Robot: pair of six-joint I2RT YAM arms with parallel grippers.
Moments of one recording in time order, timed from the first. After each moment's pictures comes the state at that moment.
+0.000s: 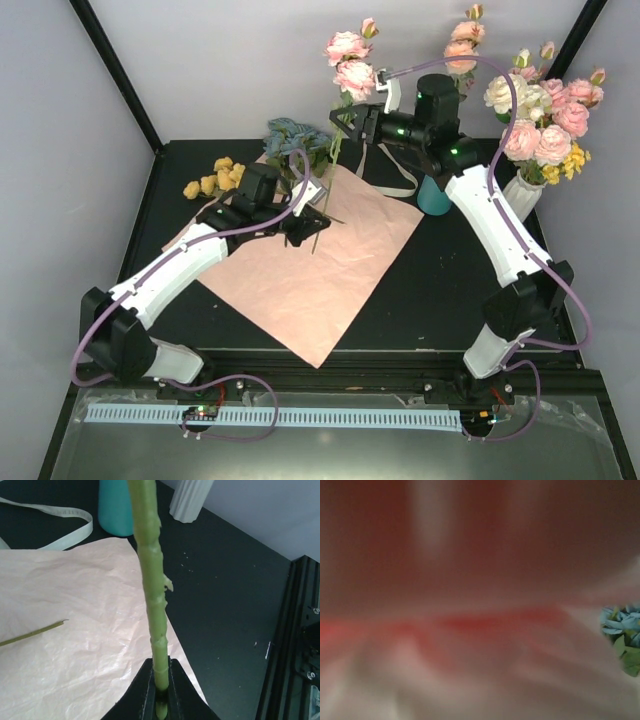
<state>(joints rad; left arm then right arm) -0.55 1.39 1.20 -0.46 0.55 0.06 0.40 1.69 1.83 -0.32 -0.66 0.48</state>
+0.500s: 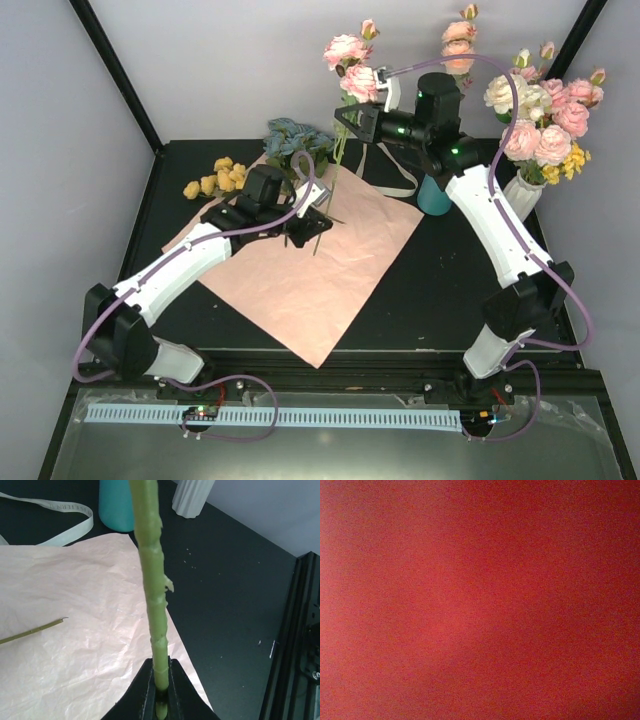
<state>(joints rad) -0.57 1.41 1.21 -0.46 0.52 0.07 0.41 1.69 1.85 -0.31 -0.68 0.50</state>
